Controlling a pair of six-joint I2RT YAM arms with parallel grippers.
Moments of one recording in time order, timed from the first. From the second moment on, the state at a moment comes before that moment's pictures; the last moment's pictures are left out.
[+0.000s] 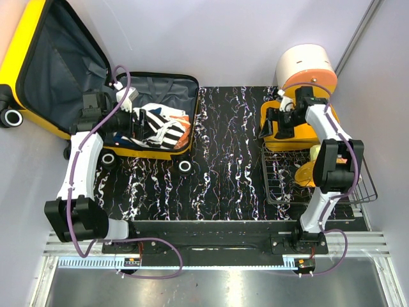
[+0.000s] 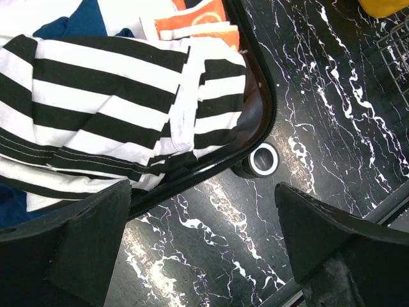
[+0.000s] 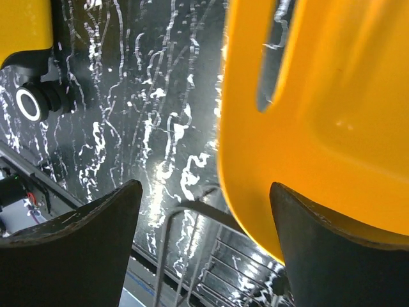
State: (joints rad) left arm 0.10 1.35 1.34 -0.79 0.66 0.25; right arm -0.04 1.87 1.56 -0.90 -0.60 -0.06
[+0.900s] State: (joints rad) left arm -0.13 1.61 1.40 -0.69 0.41 0.39; right arm 0.24 1.91 1.58 -0.57 -0.60 0.26
